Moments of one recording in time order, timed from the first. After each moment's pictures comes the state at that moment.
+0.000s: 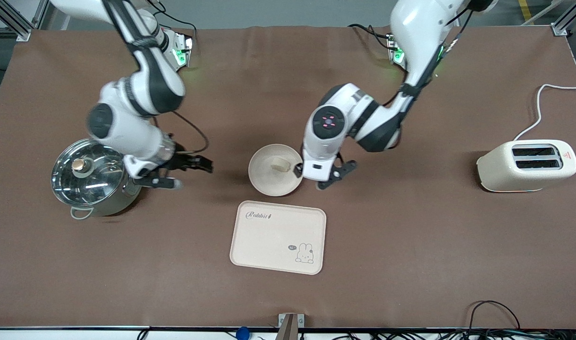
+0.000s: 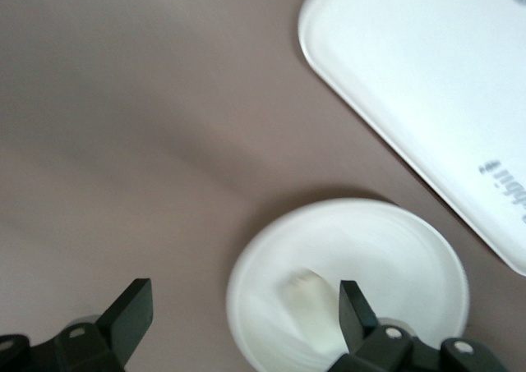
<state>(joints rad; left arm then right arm) -0.58 0.65 -0.22 -1.51 0.04 2.13 -1.44 0.21 0.16 0.06 -1.99 0.30 2.17 0.29</state>
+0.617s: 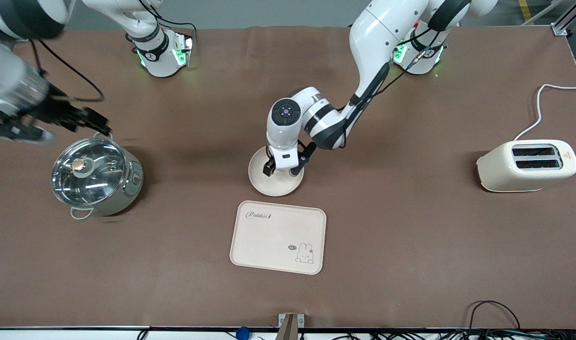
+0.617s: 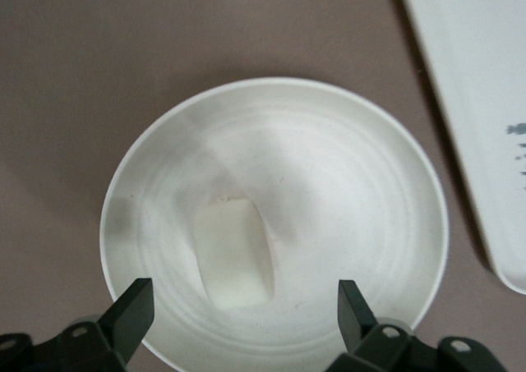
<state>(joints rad) -0.71 0.80 -0.21 -1.47 0.08 2.32 -1.91 -0.05 -0.18 0.04 -1.90 0.08 1.72 0.15</state>
